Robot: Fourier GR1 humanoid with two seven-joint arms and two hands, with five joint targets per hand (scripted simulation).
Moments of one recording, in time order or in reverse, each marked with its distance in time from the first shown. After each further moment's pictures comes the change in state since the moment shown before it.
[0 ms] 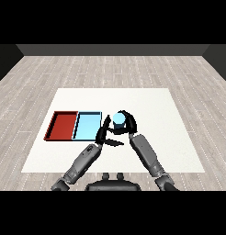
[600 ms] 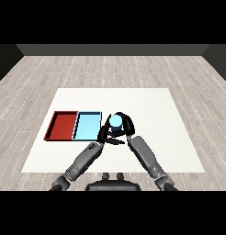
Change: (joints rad) left arm -0.063 0.001 -0.033 0.083 0.065 0.018 -0.012; right arm 0.010 0.003 0.067 -0.032 -0.011 -0.024 -0.002
